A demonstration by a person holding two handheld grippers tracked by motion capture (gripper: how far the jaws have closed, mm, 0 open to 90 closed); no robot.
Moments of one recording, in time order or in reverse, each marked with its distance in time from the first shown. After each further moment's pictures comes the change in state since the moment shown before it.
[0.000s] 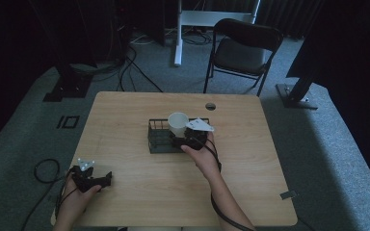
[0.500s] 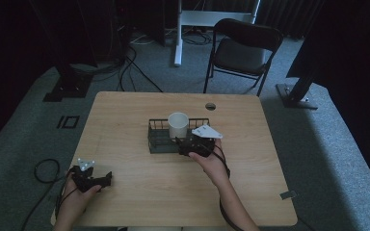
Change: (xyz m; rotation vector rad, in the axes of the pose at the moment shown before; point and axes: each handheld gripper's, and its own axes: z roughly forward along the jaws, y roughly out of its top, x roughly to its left) left arm 0.000 0.000 0.000 0.000 0.001 0.000; right arm -0.009 -0.012 -0.025 -0.012 0.018 -0.031
